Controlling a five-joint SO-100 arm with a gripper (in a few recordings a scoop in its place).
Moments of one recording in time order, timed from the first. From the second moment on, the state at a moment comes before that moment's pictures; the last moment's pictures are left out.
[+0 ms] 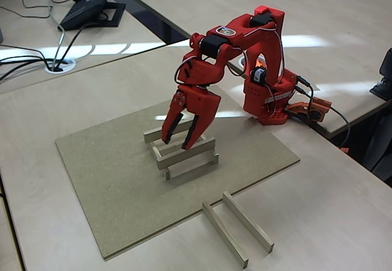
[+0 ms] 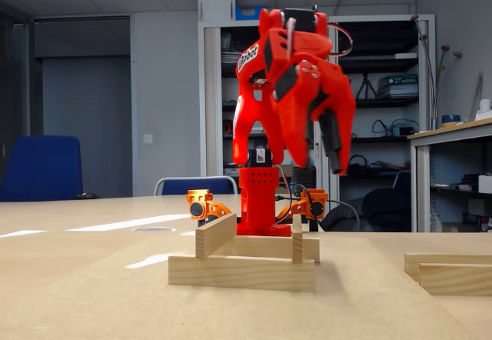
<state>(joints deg) -22.6 91.2 86.3 69.4 62.2</state>
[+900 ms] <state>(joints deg) -48.2 64.5 55.6 94.0 44.3</state>
